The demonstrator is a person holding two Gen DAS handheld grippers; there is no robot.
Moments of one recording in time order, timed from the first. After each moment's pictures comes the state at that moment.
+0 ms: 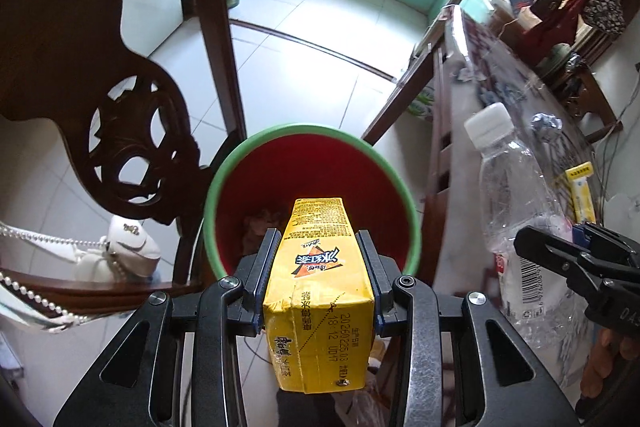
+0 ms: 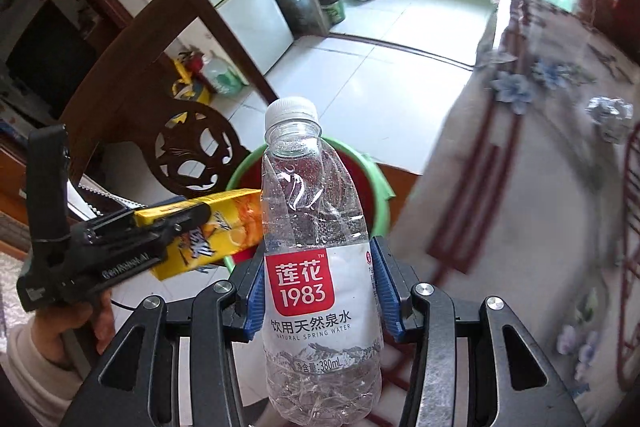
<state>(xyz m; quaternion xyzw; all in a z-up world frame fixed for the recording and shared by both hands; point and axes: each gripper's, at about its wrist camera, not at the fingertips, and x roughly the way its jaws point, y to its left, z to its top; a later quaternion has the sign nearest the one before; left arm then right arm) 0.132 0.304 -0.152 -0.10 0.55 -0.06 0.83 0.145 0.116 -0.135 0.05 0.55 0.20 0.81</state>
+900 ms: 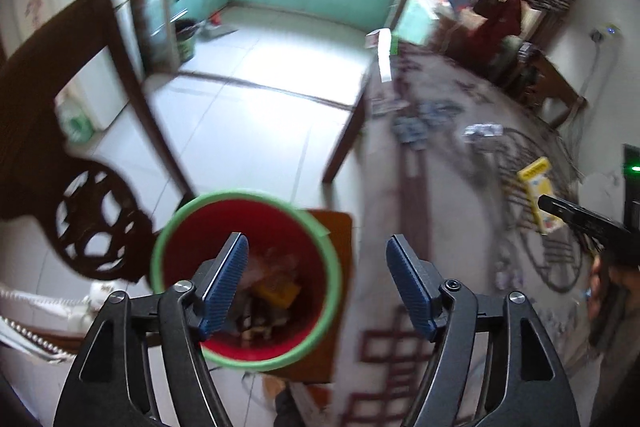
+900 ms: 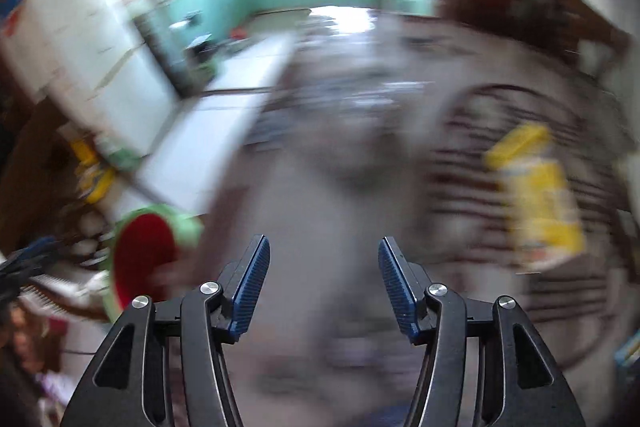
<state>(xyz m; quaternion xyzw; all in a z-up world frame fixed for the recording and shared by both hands) 0.137 0.210 -0.081 -0.05 0.47 -0.14 0.87 0.133 -0.146 -0.104 0.07 0.51 -0.07 0.86</state>
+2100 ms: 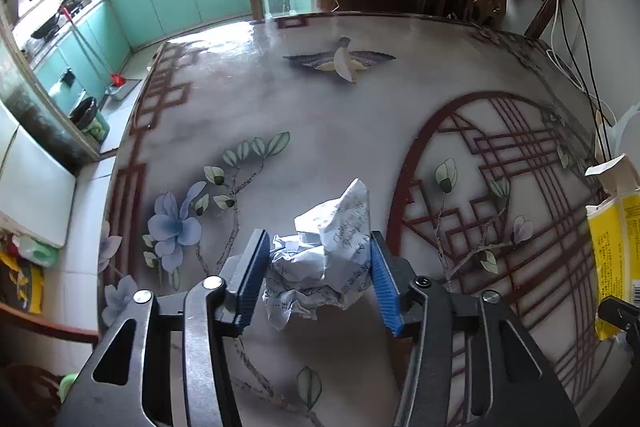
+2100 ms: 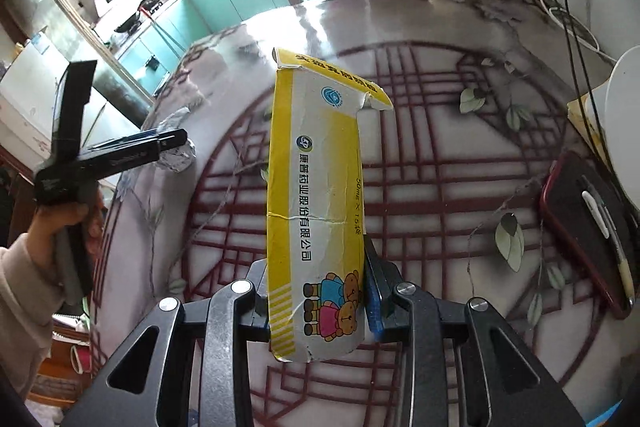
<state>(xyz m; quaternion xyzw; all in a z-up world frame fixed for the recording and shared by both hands) 0.281 -0.150 -0.151 0.13 0.48 -0.22 0.84 0.125 -0.379 -0.142 0.19 0.49 -0.03 0.85</state>
